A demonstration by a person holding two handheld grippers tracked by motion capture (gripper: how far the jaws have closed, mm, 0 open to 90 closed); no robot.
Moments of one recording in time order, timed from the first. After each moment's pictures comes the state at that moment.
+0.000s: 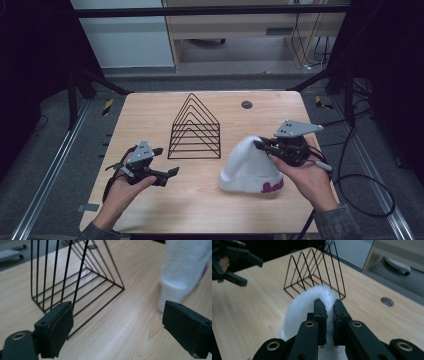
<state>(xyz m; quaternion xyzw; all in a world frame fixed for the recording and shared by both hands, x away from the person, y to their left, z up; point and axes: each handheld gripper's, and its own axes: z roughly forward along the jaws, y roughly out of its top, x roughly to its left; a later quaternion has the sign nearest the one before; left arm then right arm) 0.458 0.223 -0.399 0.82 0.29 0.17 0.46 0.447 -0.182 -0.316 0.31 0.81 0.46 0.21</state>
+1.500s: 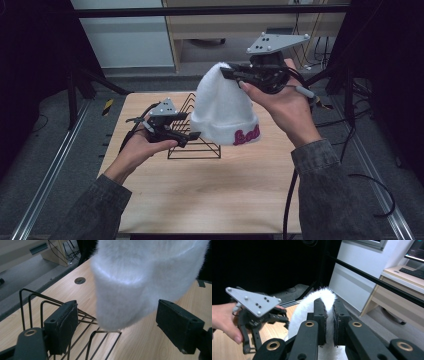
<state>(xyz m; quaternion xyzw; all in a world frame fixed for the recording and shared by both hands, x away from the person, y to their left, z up) 0.531 0.165 -0.321 0.84 0.21 0.15 0.48 0.502 -0.113 -0.161 0.22 0.78 0.53 0.26</state>
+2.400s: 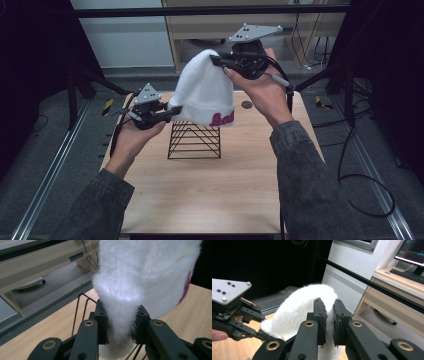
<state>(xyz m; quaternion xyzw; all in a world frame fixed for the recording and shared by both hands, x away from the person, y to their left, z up) 0.549 0.199 -0.303 0.79 0.29 0.24 0.48 0.557 -0.087 -0.173 0.23 0.76 0.53 0.28</state>
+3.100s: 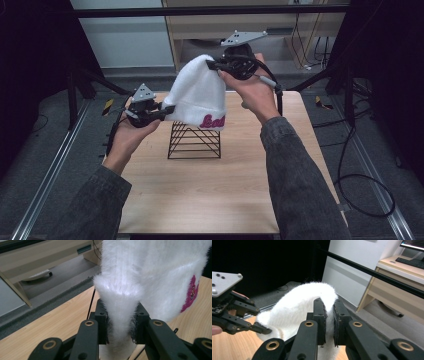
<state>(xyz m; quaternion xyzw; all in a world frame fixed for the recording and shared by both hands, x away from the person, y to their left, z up) 0.568 0.218 -0.321 0.79 0.31 0.24 0.46 0.590 -0.075 -0.203 0.25 0.77 0.52 0.26</state>
